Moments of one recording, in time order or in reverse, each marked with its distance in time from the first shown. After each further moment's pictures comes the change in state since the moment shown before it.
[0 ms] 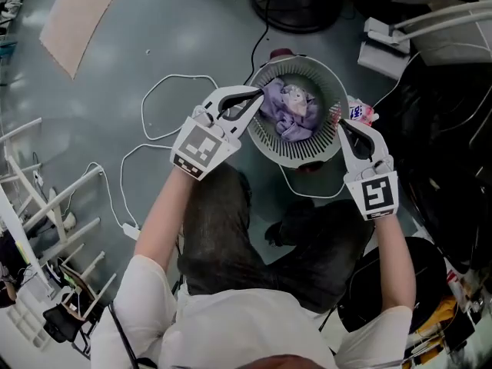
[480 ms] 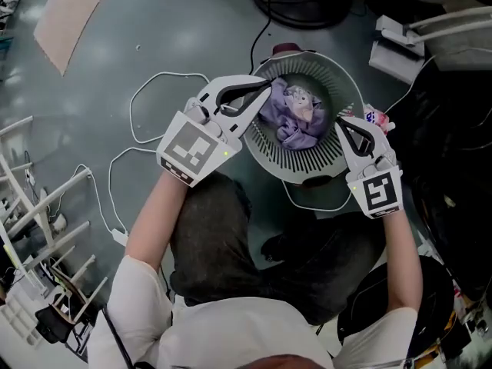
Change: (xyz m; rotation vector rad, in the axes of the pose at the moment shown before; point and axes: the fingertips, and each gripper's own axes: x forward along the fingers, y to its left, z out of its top) left arm 0.032 0.013 -0.020 0.010 -0.054 -0.002; right arm 0.062 0.007 -0.064 -0.129 0.021 0.107
